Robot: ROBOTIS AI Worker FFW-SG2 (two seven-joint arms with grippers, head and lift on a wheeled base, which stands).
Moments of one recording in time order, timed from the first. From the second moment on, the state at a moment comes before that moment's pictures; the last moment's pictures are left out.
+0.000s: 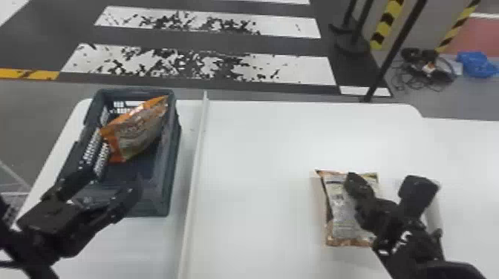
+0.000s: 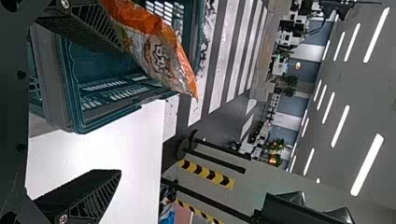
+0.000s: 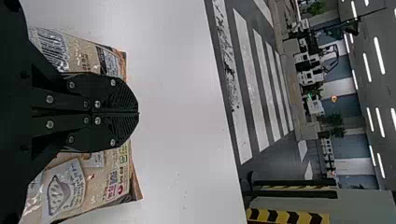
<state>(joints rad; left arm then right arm) 0.71 0.12 0.26 -2.38 0.38 0.49 -0.36 0.37 -0.22 -0.04 -1.72 -0.43 0.22 0.00</state>
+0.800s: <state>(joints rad) 0.68 0.11 0.24 -2.35 0.38 0.49 -0.36 0.55 -0.23 -0.15 -2.02 -0.45 0.23 0.04</state>
